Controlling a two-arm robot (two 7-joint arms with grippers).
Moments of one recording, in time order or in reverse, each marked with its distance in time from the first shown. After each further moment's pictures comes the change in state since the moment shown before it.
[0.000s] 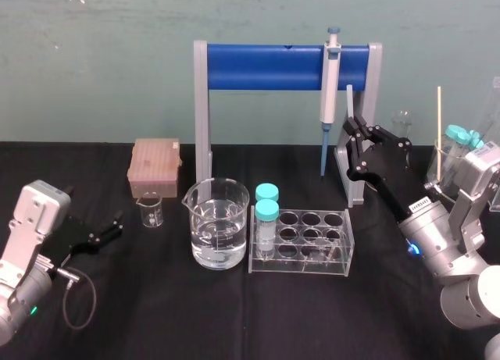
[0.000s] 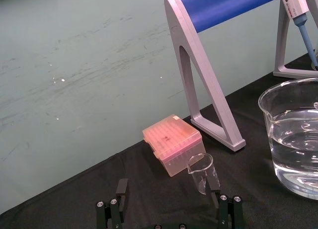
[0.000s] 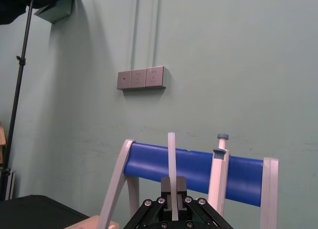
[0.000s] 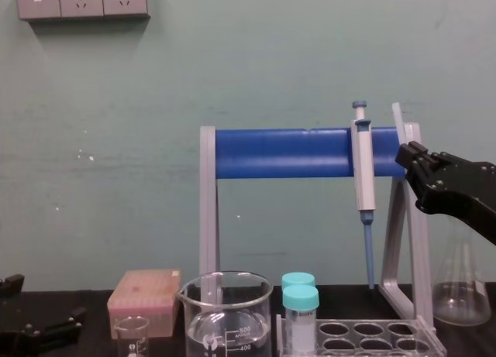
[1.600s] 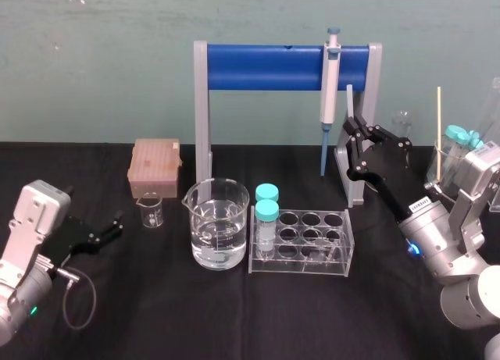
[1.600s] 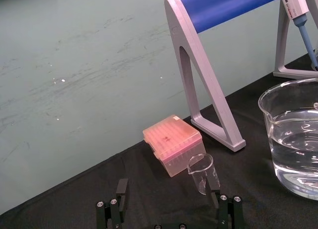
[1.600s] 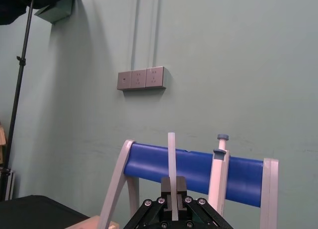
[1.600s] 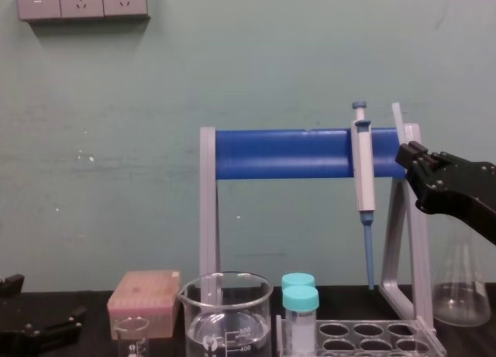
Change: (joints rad) left arm 0.000 0.000 0.000 0.000 0.000 0.000 0.000; right arm 0.000 0.000 0.000 0.000 0.000 0.000 0.000
